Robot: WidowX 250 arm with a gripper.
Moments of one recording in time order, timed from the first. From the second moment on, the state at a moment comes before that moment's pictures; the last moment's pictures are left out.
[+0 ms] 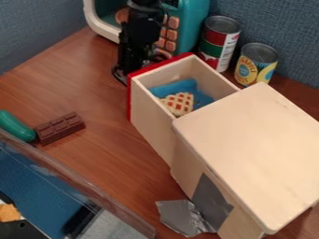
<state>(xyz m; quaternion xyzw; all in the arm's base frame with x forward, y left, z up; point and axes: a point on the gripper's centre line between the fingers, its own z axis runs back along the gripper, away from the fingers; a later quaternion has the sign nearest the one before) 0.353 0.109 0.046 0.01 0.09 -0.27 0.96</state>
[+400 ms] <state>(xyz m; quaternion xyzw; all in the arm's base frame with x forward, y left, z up) 0.346 0.098 0.100 0.01 0.05 -0.35 0.94</state>
